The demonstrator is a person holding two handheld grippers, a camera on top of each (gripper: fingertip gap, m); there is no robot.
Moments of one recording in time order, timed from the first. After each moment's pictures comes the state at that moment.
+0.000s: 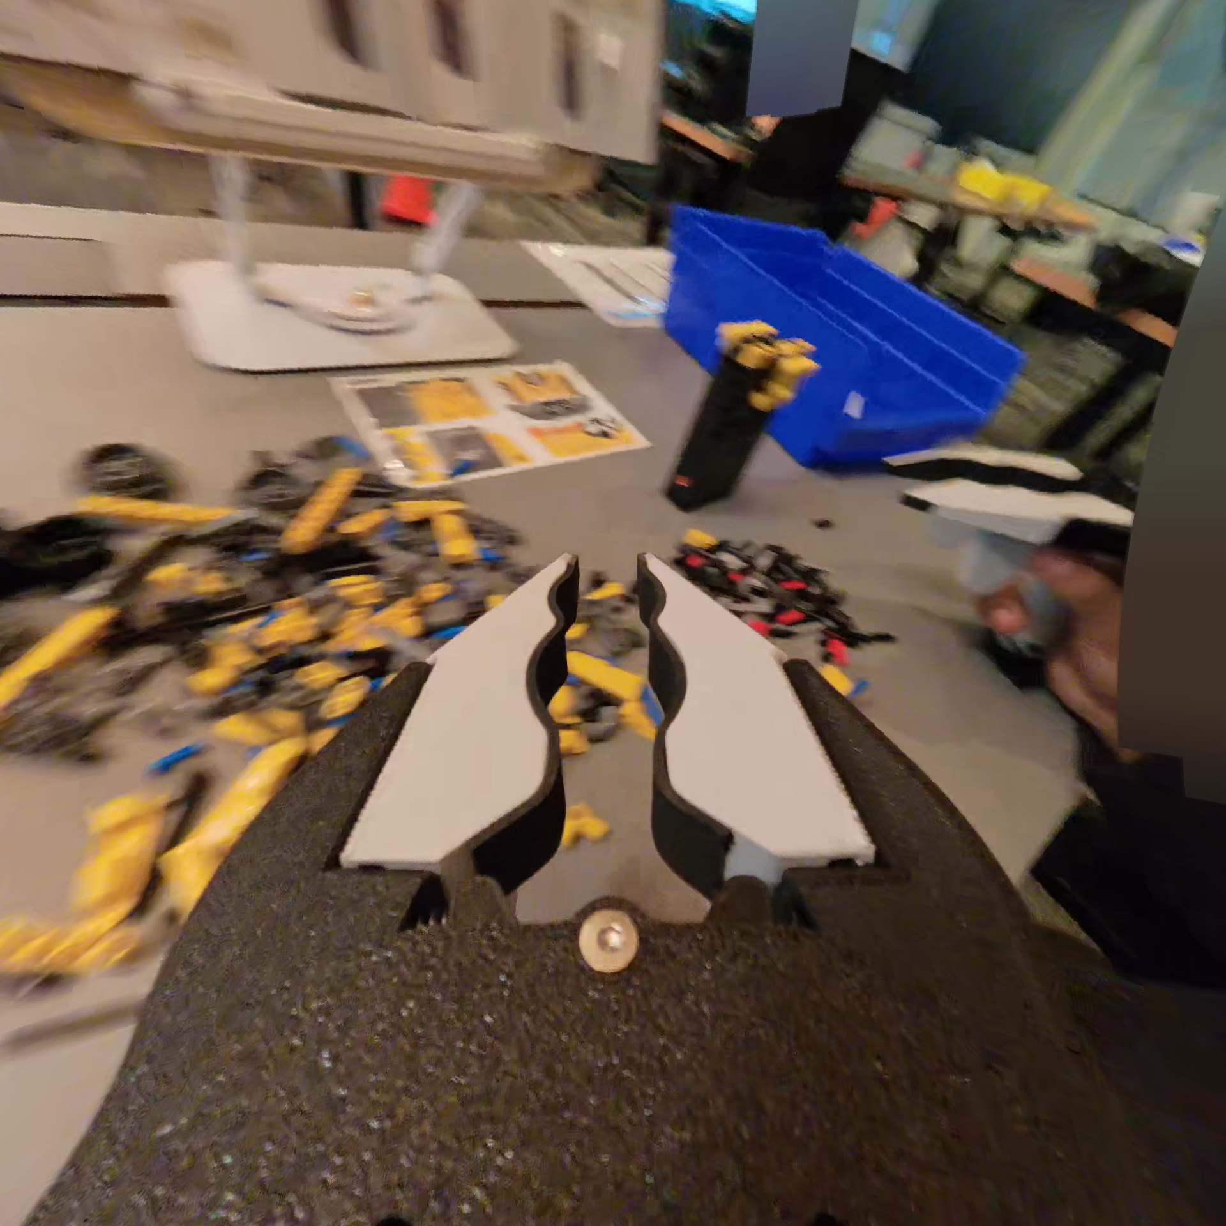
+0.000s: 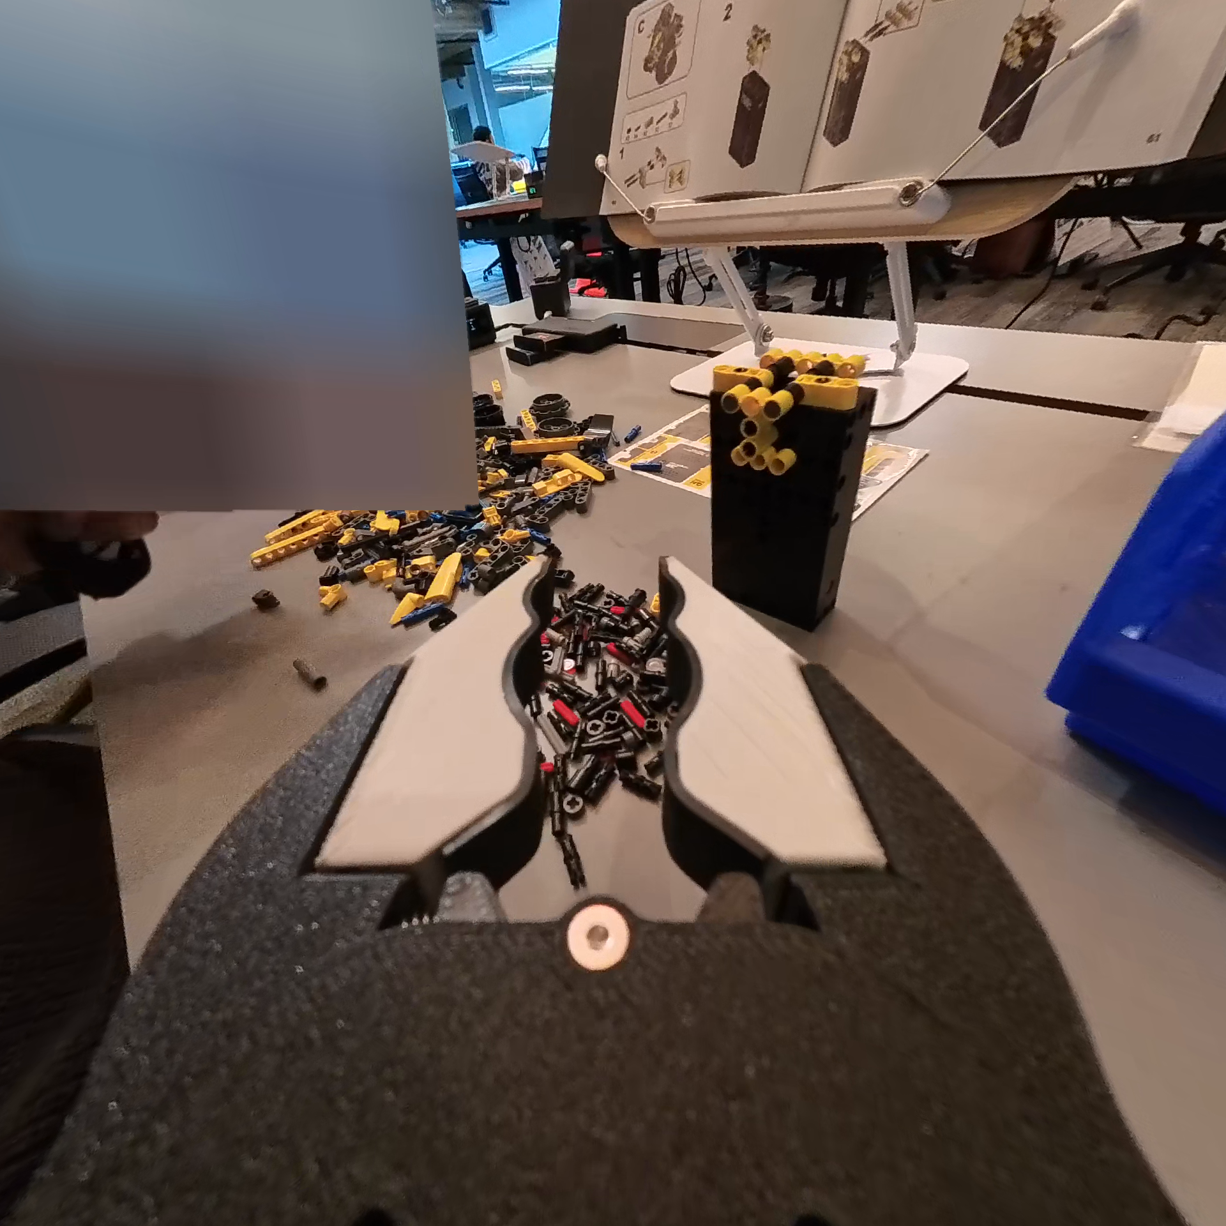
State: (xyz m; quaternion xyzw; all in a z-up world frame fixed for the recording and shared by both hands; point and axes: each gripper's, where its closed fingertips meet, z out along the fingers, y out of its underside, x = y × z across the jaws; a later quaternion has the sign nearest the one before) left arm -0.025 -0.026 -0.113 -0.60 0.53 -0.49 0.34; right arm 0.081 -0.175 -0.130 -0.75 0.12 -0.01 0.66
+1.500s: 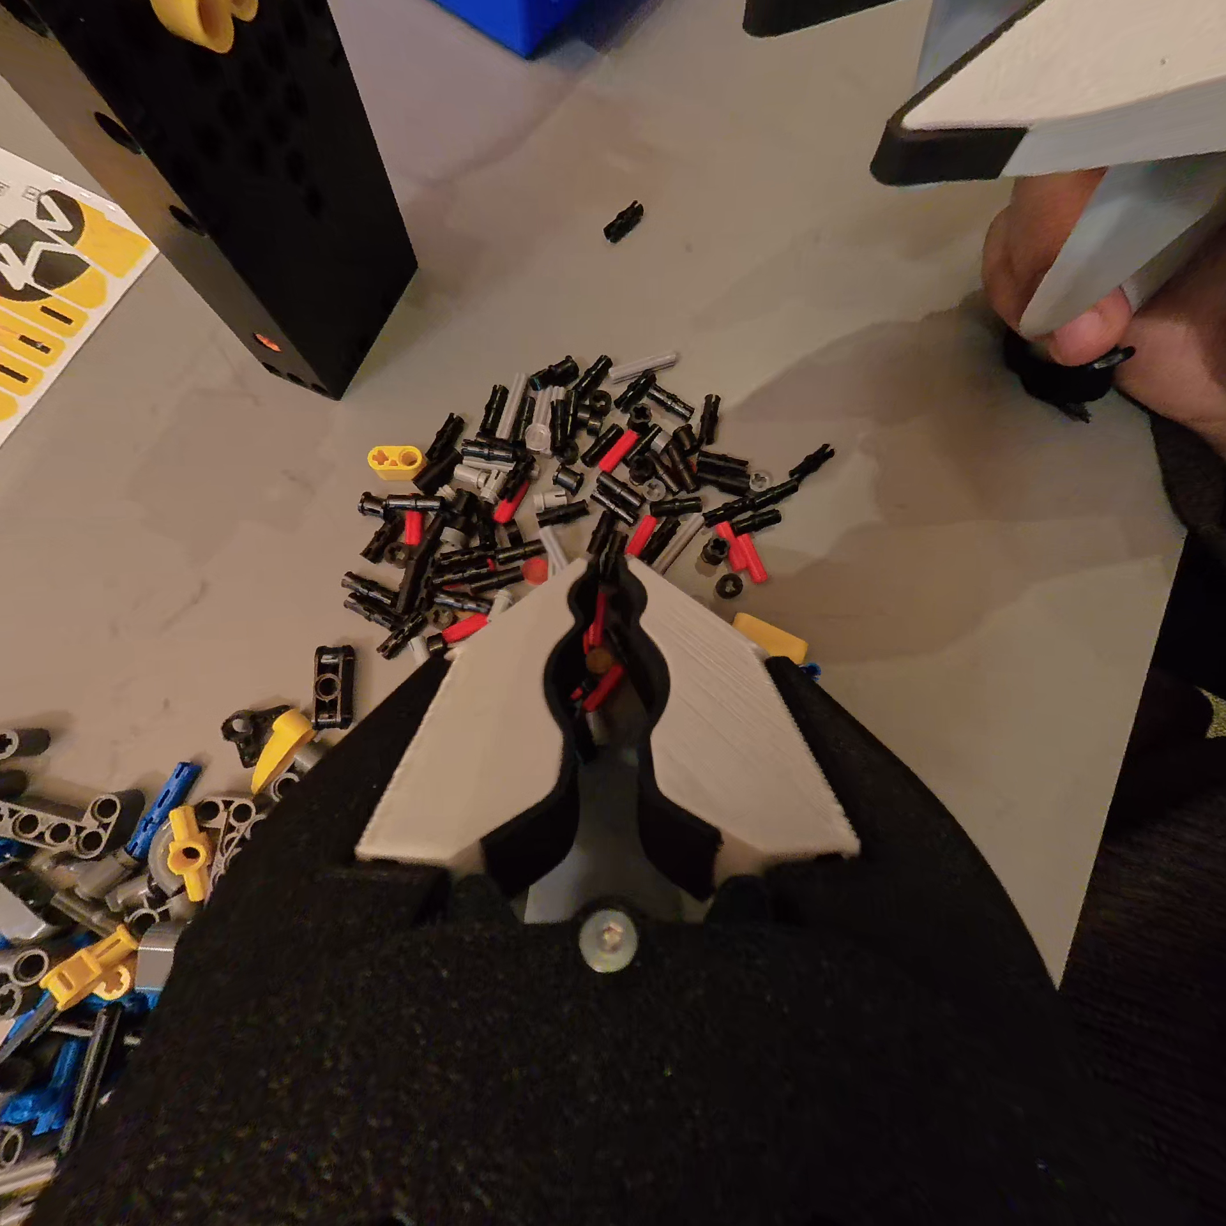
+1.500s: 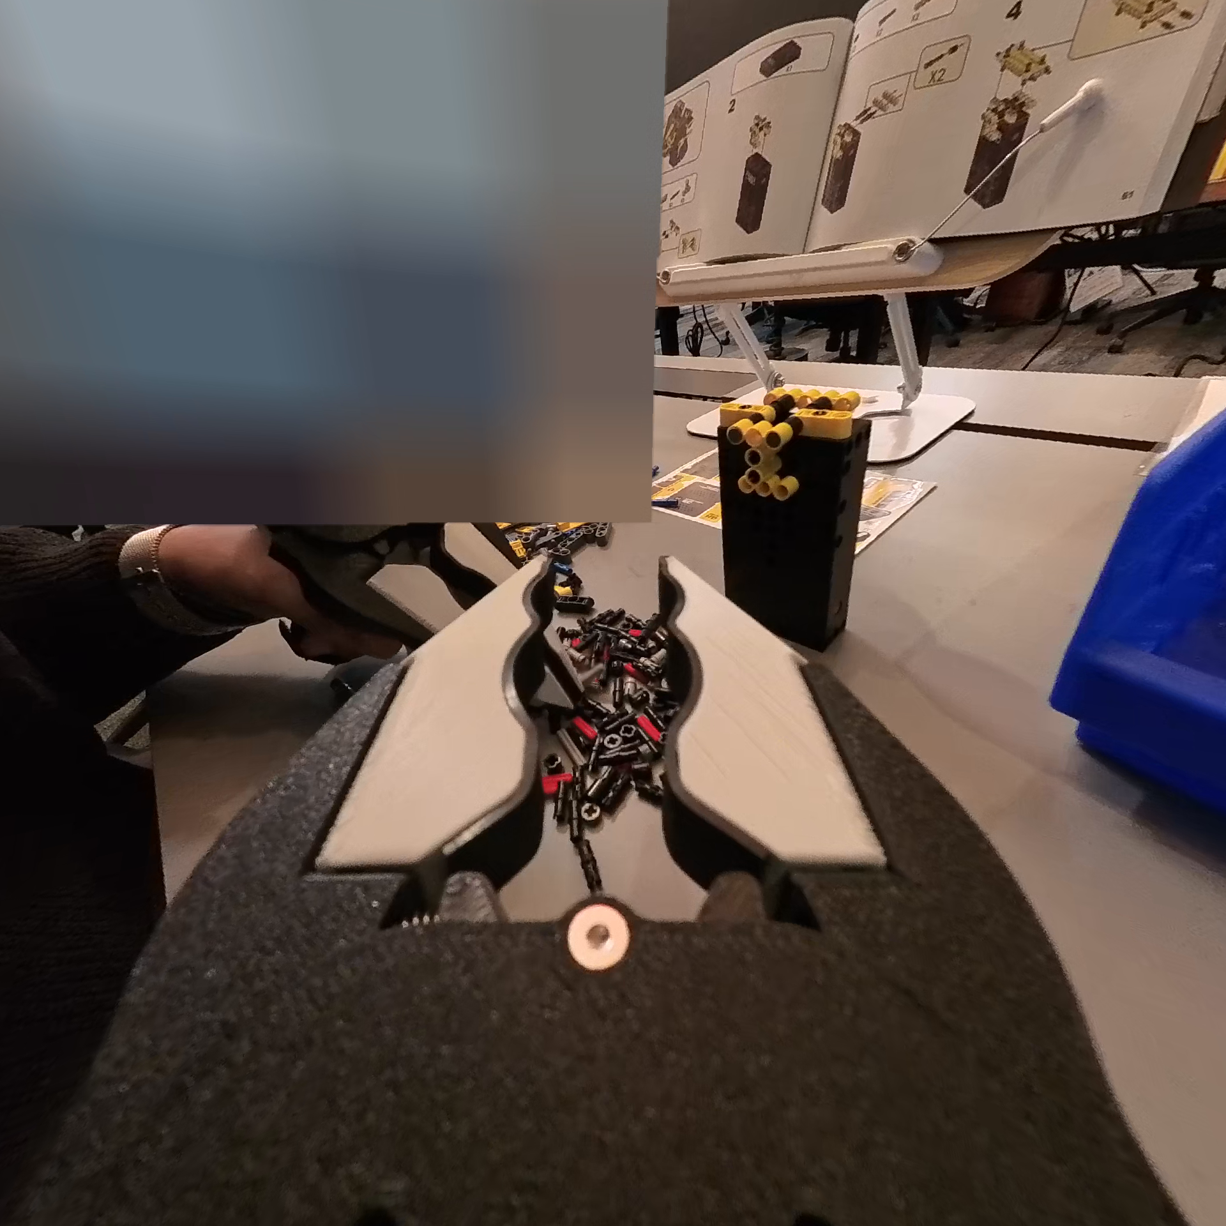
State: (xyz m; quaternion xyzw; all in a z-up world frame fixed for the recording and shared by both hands) left arm 0.052 -0.153 -0.216 -0.47 0.80 -0.34 0.15; right arm 0.077 -0.185 -0.118 -0.72 0.11 0.00 0.69
